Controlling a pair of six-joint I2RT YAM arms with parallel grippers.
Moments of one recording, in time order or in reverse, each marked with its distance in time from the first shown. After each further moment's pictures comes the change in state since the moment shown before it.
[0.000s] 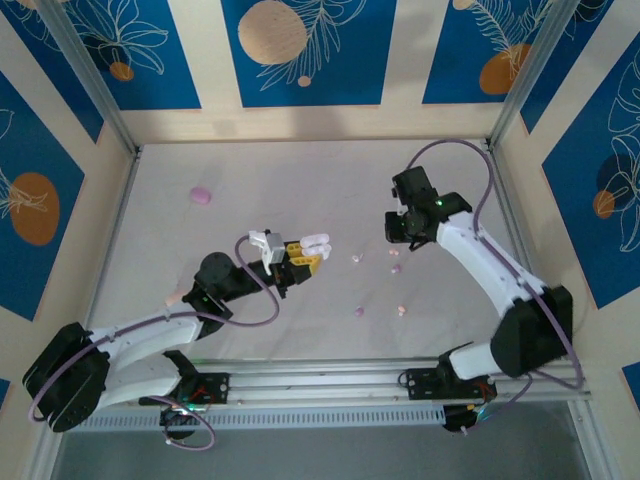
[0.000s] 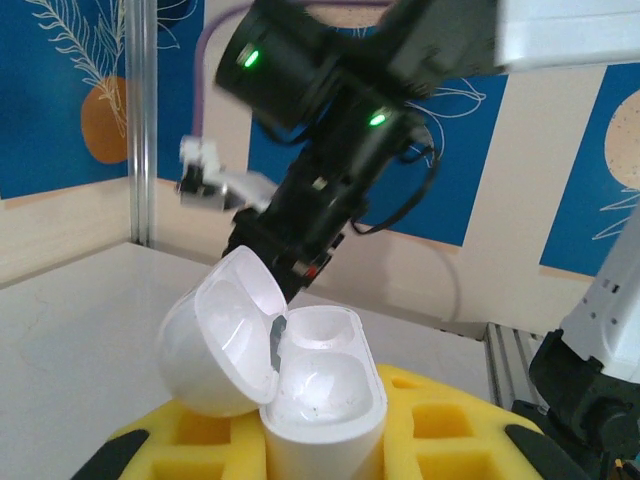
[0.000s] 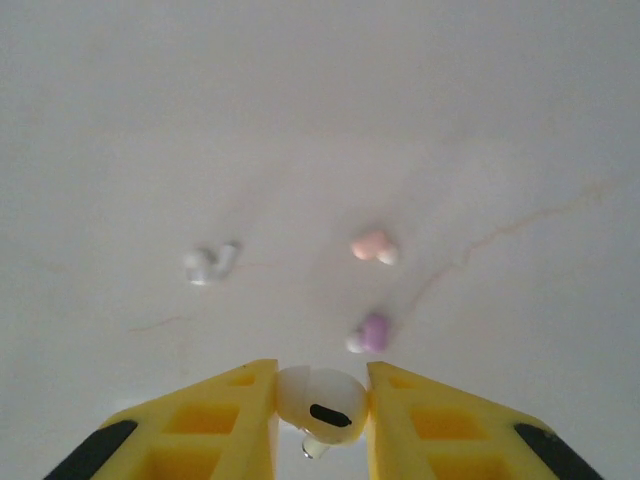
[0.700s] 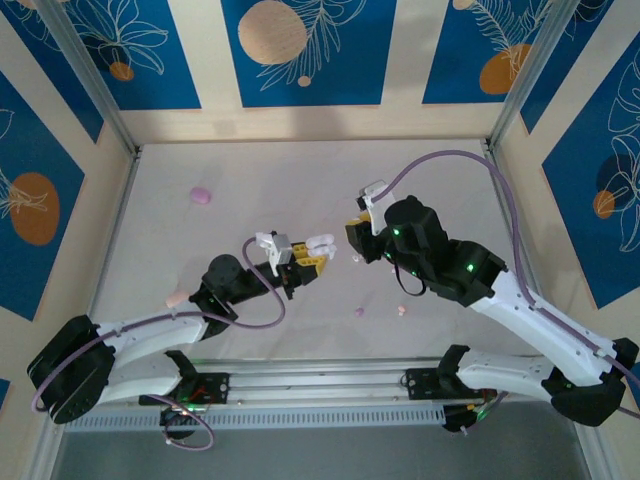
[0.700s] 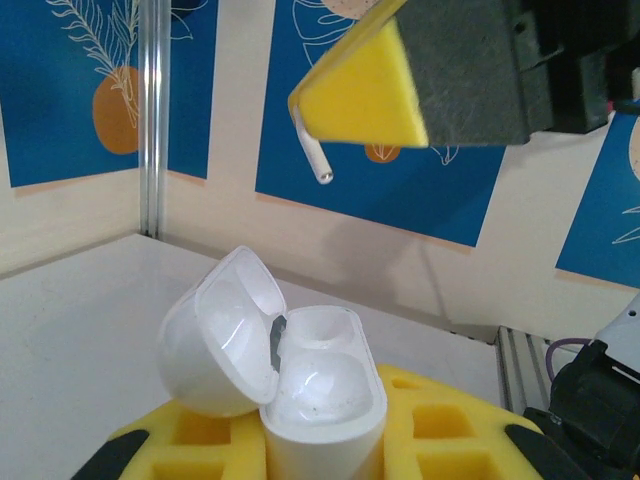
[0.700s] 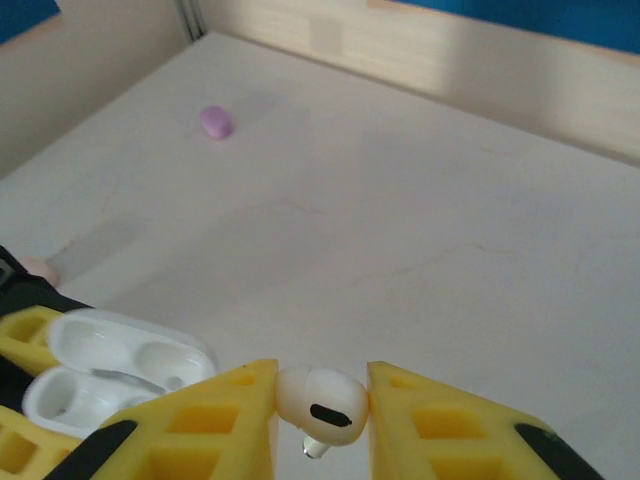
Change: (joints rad) left arm -0.053 0.040 0.008 0.018 -0.084 0.001; right arm 0.514 -0.346 0.004 0.243 0.183 -0.116
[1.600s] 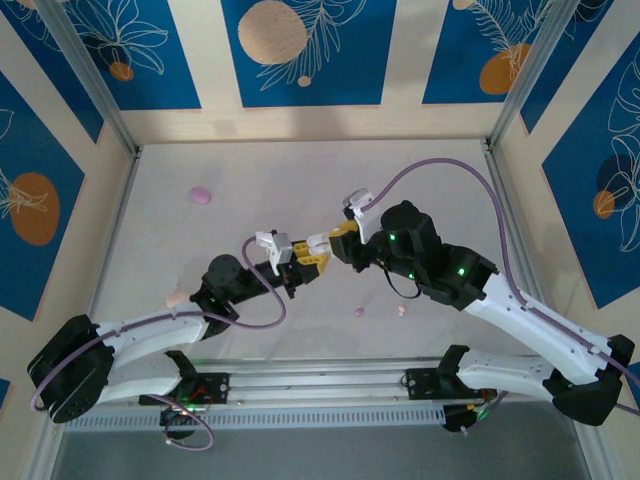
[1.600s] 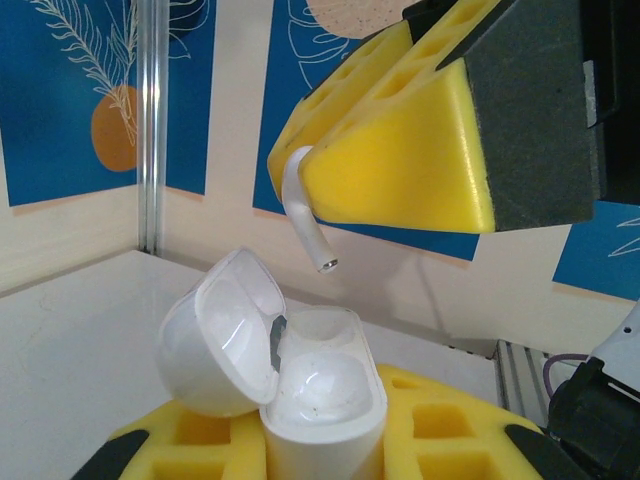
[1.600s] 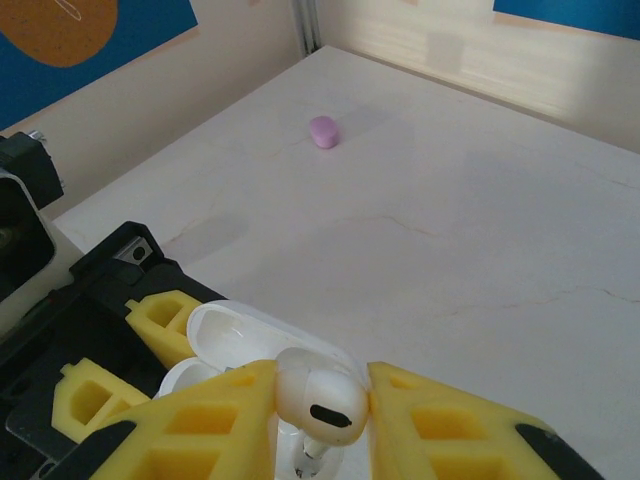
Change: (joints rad) left arm -0.015 0.001 0.015 0.014 -0.015 0.000; right arm 0.016 -0.006 -0.078 0.129 -0.194 -0.015
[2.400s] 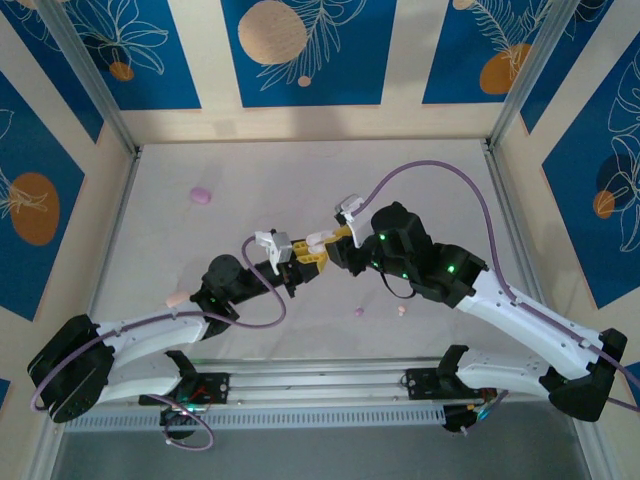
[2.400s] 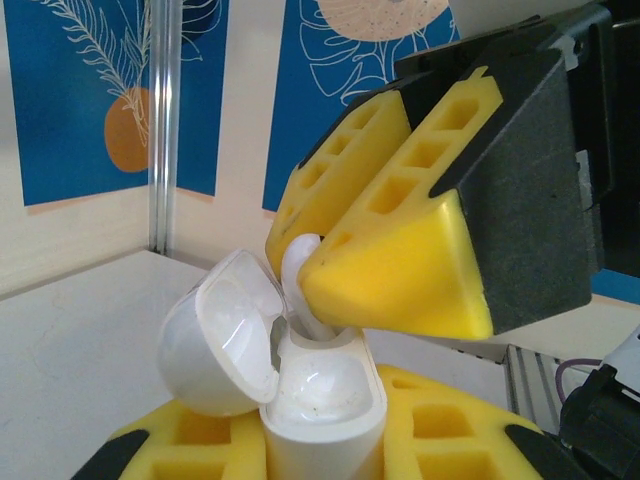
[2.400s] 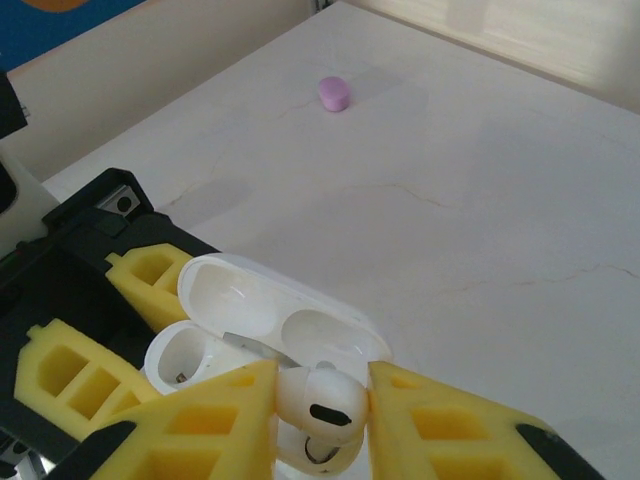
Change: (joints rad) left arm -0.001 0.001 0.000 0.003 -0.024 0.000; right arm -0.005 0.035 -0.015 -0.020 -0.044 -0.027
